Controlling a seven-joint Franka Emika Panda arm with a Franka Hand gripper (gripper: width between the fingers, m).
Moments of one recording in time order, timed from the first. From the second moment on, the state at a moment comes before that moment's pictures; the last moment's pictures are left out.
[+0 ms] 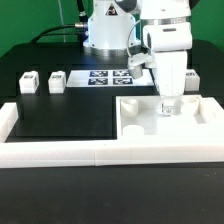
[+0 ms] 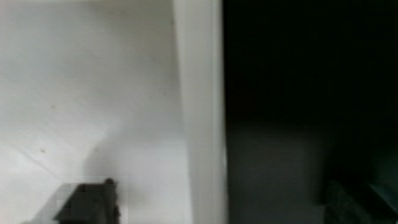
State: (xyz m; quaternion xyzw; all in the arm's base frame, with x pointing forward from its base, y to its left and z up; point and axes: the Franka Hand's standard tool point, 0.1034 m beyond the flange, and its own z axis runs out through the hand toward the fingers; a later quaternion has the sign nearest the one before) arm 0.491 0.081 0.003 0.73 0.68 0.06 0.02
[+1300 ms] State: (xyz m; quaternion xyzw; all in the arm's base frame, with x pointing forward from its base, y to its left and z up) arm 0.472 0.118 0.058 0.77 0.63 0.05 0.03
